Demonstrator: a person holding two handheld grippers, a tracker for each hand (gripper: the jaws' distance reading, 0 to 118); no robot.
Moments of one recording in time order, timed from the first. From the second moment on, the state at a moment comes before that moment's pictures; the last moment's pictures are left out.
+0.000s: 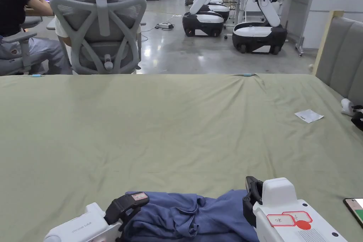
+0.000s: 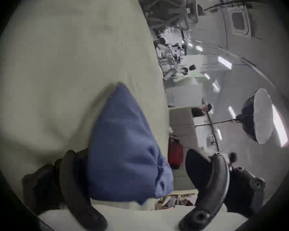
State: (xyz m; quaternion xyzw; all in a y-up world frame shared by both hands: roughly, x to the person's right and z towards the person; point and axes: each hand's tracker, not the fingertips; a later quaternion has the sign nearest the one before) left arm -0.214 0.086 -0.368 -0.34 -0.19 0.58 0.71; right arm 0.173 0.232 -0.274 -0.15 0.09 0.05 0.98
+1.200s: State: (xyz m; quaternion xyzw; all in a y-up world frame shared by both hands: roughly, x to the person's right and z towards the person) left arm 0.019 0.162 -0.362 -0.33 -0.10 -0.28 0.89; right arm 0.229 0.248 -0.258 -0.16 0.04 0.04 0.99
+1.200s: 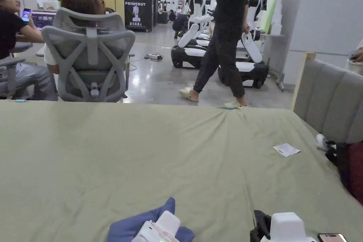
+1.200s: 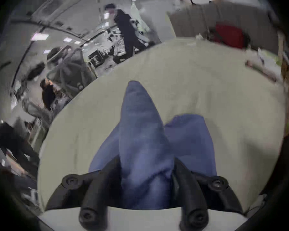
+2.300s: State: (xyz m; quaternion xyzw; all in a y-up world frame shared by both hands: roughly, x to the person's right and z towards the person) left arm -0.035 0.157 -0.372 -0.44 -0.22 0.20 0.84; right arm 0.227 0.222 -0.272 -0.19 0.11 0.02 0.97
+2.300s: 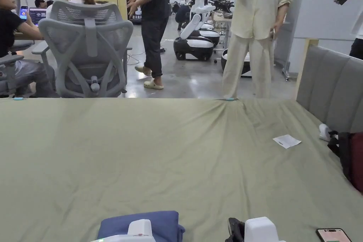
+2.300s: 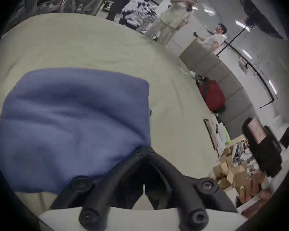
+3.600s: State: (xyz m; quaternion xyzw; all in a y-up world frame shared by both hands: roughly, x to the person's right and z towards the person) left arm -0.210 0.144 -0.392 -0.39 -0.19 0.37 0.82; right arm 0.094 0.181 -0.346 -0.31 0.22 0.01 0.92
